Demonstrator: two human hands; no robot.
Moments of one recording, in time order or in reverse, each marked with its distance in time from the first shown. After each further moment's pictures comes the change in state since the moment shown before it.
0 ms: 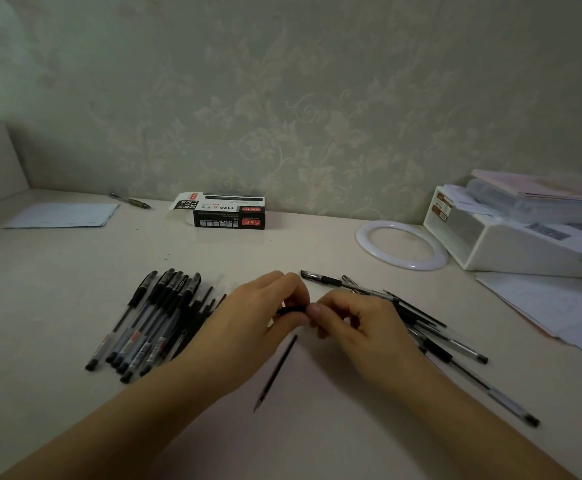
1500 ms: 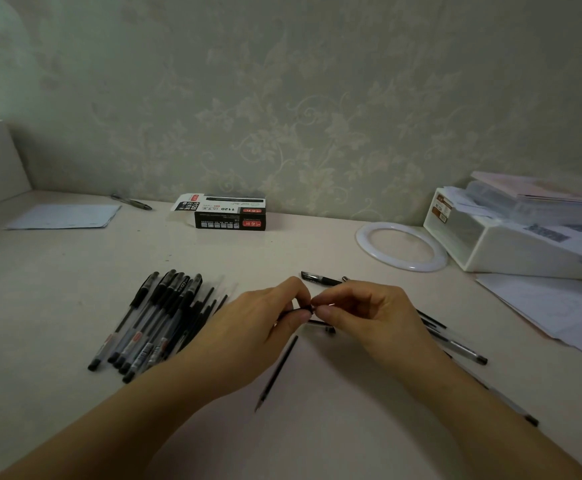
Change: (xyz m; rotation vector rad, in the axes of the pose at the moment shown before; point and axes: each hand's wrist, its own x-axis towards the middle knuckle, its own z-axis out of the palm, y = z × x) left_hand -0.003 -0.006 0.002 0.006 -0.116 -0.019; right_hand 0.003 -0.002 -0.012 0.365 0.003 0.124
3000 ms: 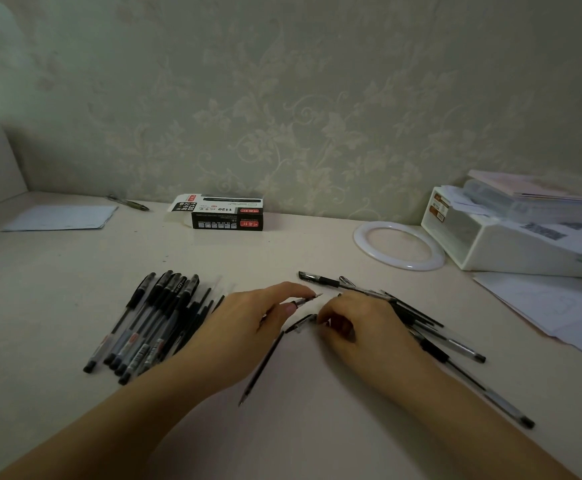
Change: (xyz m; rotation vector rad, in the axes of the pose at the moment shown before) left_hand 0.001 -0.003 0.001 -0.089 0.039 -0.121; right_hand 0.000 0.015 0.003 -0.796 -0.038 -0.139
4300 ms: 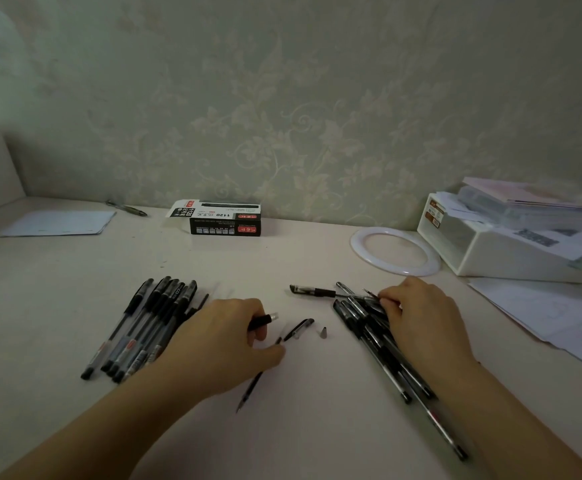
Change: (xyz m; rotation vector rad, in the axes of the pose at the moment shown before) left_hand -0.005 -0.008 -0.009 0.335 -0.084 -0.232; right_hand 0.001 0.034 -0.032 -0.418 0.139 0.372
